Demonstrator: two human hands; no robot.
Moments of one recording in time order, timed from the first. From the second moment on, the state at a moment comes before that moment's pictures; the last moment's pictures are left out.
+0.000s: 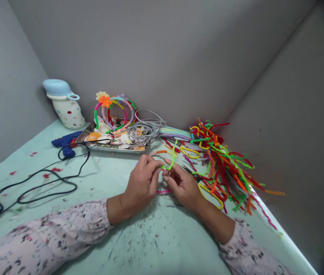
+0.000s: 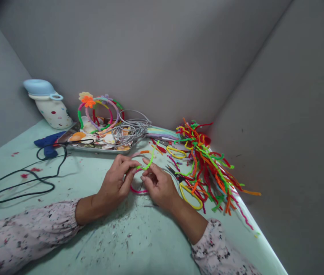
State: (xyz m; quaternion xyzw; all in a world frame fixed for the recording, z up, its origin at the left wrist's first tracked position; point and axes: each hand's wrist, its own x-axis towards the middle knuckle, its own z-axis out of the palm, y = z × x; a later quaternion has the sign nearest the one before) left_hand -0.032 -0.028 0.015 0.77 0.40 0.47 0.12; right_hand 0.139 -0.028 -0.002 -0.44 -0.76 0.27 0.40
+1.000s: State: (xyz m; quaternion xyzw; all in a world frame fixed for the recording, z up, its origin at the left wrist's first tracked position) left_hand -0.032 -0.026 0.008 0.82 0.42 0.38 0.10; right_hand 0.146 -0.023 0.000 -0.36 -0.80 0.02 0.48
